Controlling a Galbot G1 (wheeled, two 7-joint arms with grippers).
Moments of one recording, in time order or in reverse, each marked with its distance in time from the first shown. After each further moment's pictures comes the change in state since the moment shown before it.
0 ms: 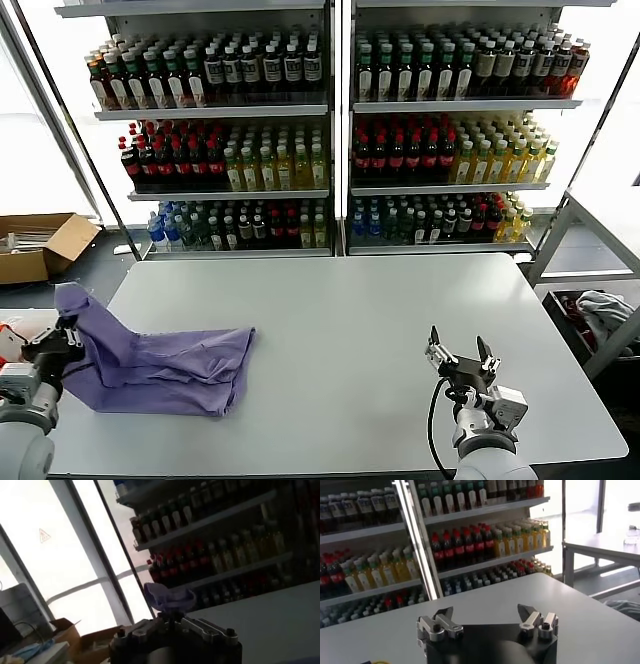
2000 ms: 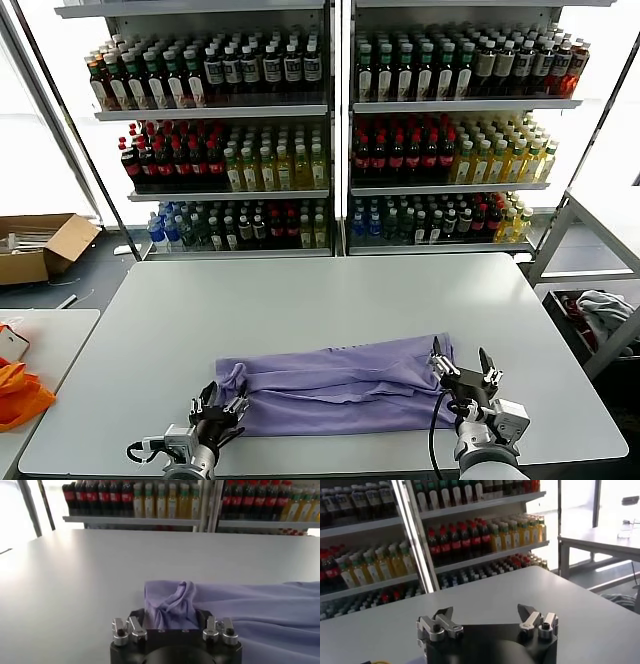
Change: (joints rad) left arm 0.053 -0.359 0.407 0.014 0.050 0.015 -0.060; right arm -0.047 -0.003 0.013 -0.013 0.003 0.039 0.001
